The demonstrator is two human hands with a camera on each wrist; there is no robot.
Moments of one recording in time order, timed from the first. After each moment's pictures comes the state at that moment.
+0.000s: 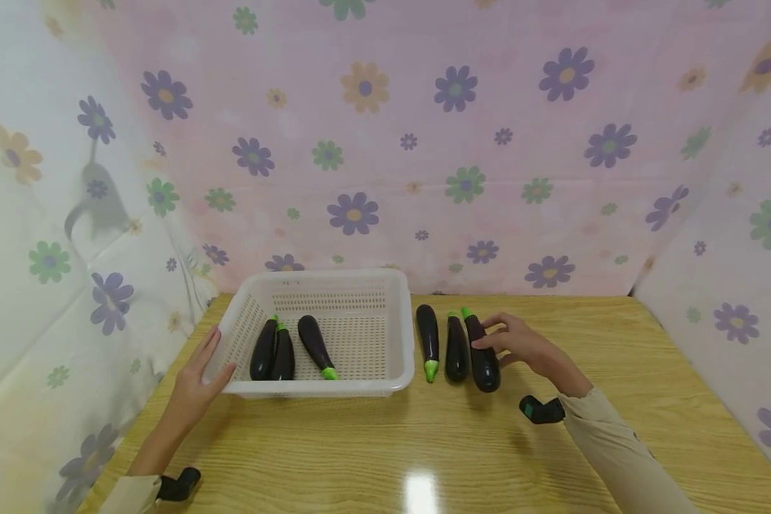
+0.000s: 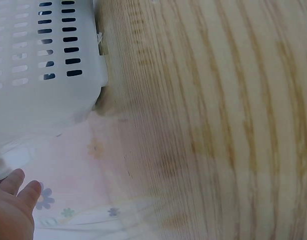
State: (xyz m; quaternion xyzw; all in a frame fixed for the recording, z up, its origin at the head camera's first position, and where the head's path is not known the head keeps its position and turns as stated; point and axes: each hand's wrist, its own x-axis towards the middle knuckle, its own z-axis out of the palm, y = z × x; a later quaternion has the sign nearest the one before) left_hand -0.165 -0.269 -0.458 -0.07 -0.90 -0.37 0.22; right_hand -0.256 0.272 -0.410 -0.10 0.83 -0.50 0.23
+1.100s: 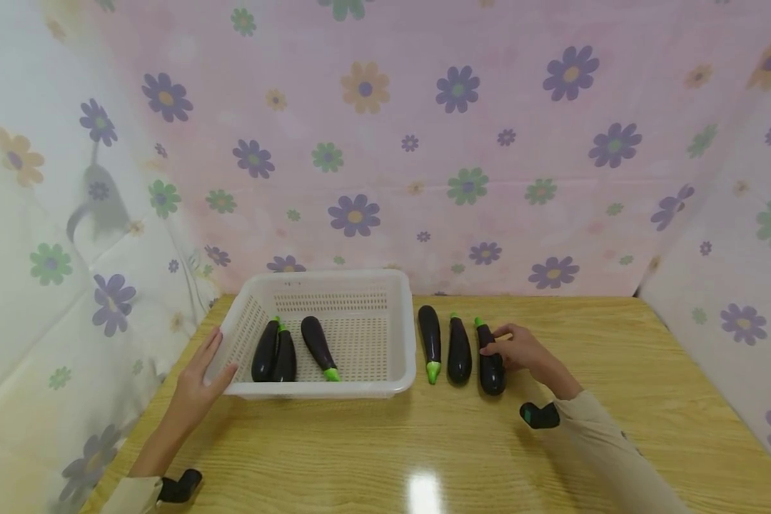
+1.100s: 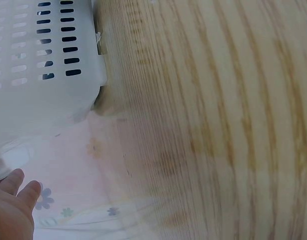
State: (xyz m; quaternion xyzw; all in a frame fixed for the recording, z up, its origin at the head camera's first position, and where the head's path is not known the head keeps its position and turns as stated) left_hand -0.163 -0.268 -0.454 -0.07 -0.90 -0.36 0.22; right_hand -0.272 0.282 -0.446 -0.06 0.84 -0.50 0.20
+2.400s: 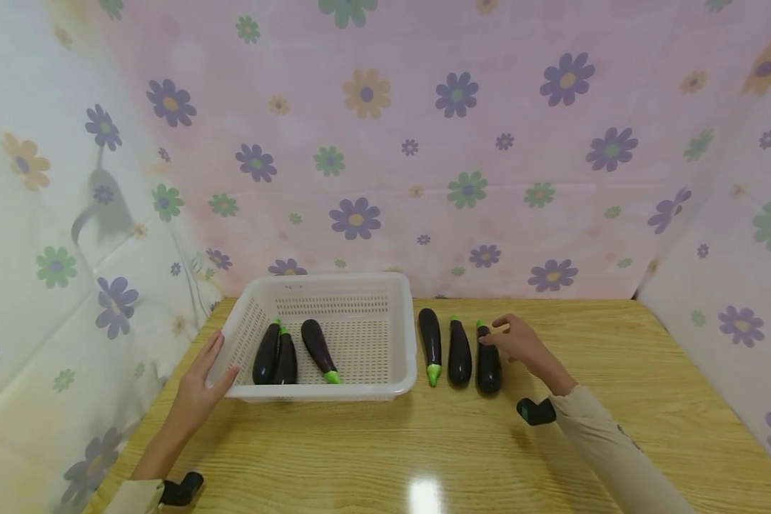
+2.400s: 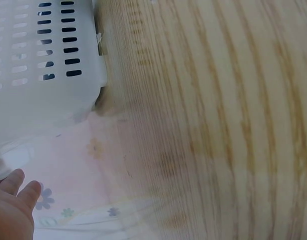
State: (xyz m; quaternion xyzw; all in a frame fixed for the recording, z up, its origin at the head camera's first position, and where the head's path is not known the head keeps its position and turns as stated) left_hand -0.161 -0.266 -0.454 -0.07 -0.90 -0.37 0.22; right_hand -0.270 0.273 -0.427 -0.08 0.87 -0.46 0.14
